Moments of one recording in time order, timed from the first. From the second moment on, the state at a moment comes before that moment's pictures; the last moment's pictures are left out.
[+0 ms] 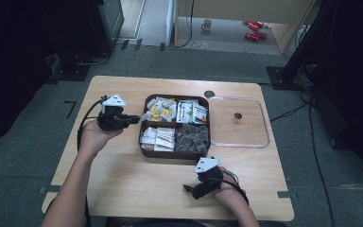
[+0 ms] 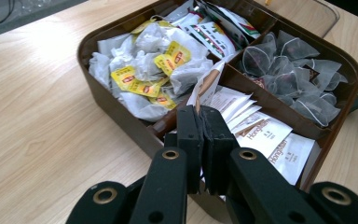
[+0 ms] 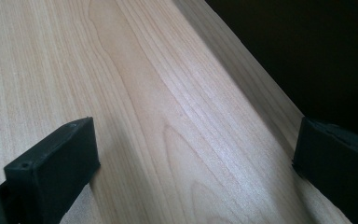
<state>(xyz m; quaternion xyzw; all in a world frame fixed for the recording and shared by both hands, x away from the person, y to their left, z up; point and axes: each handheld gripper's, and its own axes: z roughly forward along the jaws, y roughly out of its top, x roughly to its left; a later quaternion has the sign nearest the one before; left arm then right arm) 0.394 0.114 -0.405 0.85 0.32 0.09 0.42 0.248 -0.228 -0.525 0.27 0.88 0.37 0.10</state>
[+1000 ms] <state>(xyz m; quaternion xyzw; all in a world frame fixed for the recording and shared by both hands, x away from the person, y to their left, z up) 0.412 0.158 -0.429 0.83 0.38 0.10 0.39 0.248 -0.228 -0.525 0.27 0.88 0.37 0.10</state>
